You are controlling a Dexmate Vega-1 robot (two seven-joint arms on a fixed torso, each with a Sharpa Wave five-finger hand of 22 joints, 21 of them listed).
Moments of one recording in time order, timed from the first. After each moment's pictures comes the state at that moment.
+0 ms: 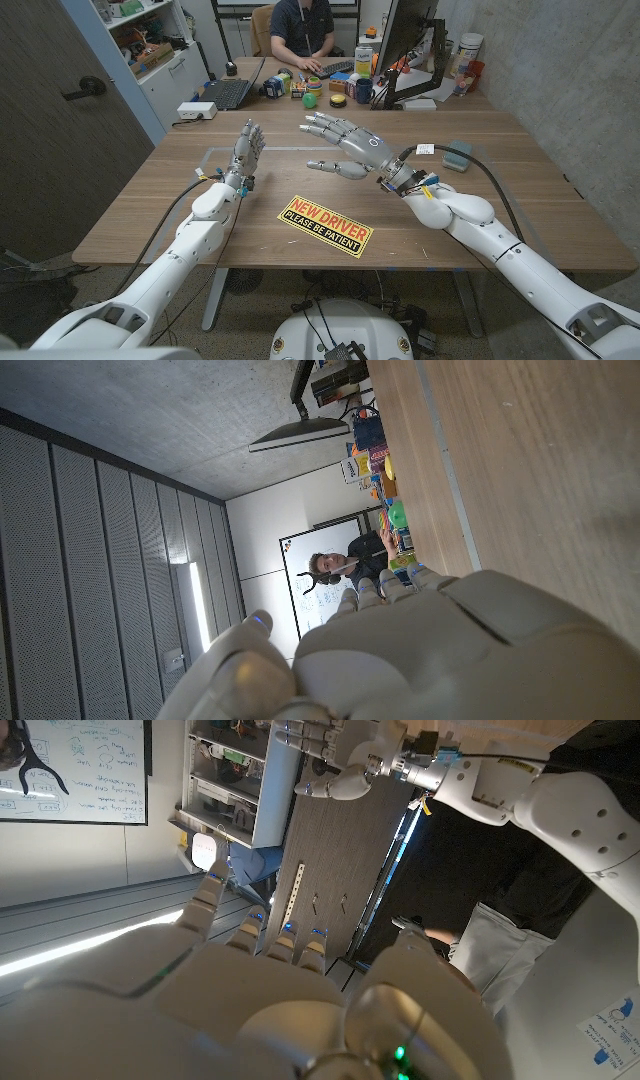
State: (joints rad) left arm 0.86 0.46 0.29 -1.27 -0.60 -0.28 -0.06; left_hand 0.01 0.06 0.22 0.19 0.34 -0.17 0.01 0.19 0.18 -0.17 -0.03 0.18 0.18 -0.17 -0.02 0.27 0.19 -0.17 -0.03 0.21 0.20; right arm -0.87 -0.54 -0.47 -1.67 -0.95 0.61 -0.39; right_hand 0.27 0.05 0.06 0.01 0.27 0.06 -0.22 0.19 0.18 -0.04 -0.16 0.18 0.18 -0.03 -0.02 0.20 0.17 0.13 0.21 0.32 0.17
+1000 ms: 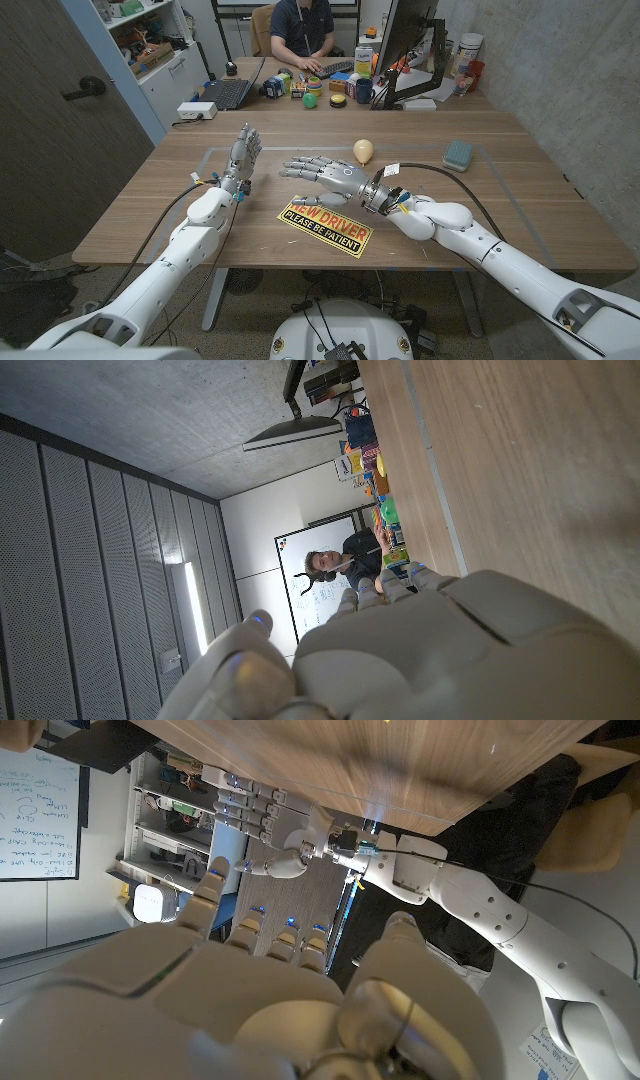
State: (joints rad) left arm 0.91 0.49 0.28 -1.33 -0.61 -0.26 -0.04; left_hand 0.01 0.06 0.22 0.19 0.34 -0.17 0.01 0.19 0.18 -0.17 -0.03 0.18 0.18 -0.17 -0.02 0.27 0.19 -0.17 -0.03 0.21 0.20; right arm -0.78 -0.55 -0.66 -1.57 -1.01 0.61 -0.36; right_hand 0.37 0.10 0.11 -0.04 0.23 0.14 -0.22 0.21 0.18 0.03 -0.18 0.20 0.18 0.05 -0.04 0.21 0.17 0.19 0.21 0.27 0.17
